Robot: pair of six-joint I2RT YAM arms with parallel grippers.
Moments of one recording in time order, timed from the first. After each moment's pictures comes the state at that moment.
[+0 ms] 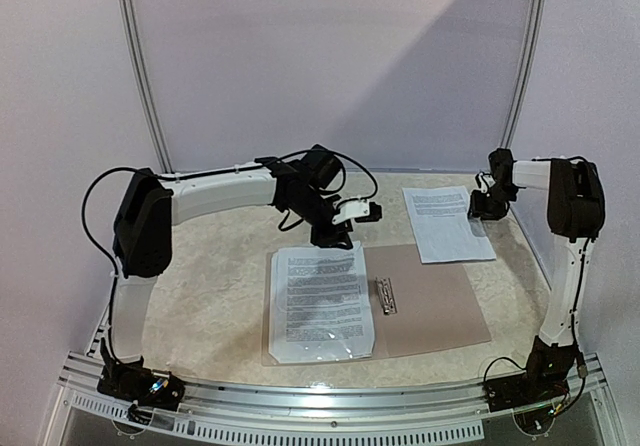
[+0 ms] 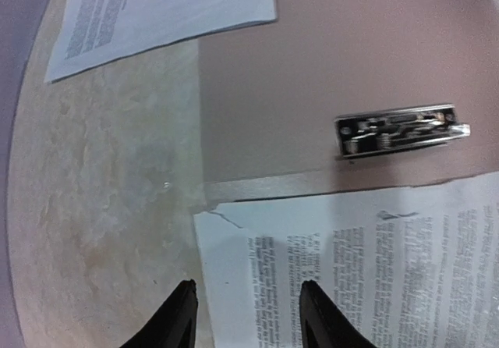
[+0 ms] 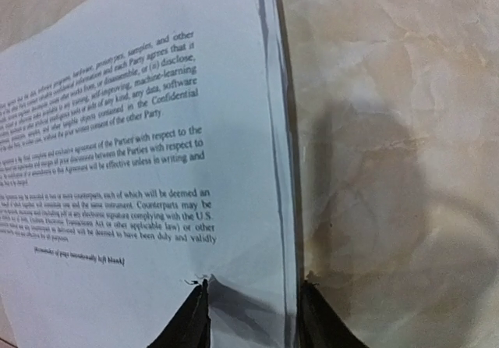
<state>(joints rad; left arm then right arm) -0.82 2.18 1.85 -0.66 0.27 0.78 -0.06 2.21 1.63 -0.56 -0.10 0.08</state>
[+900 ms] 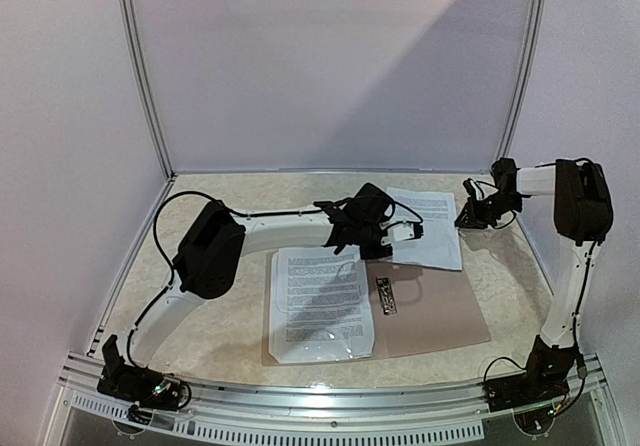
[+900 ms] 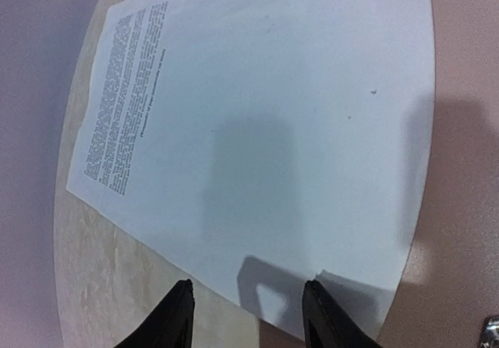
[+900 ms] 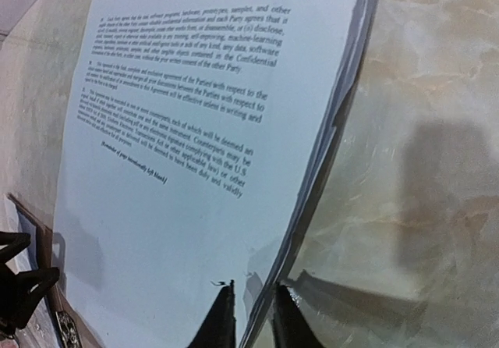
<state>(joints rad) -0.95 2.59 2.16 -0.32 -0.09 0.76 -0.07 2.13 1.47 -0.53 -0.52 -0.01</state>
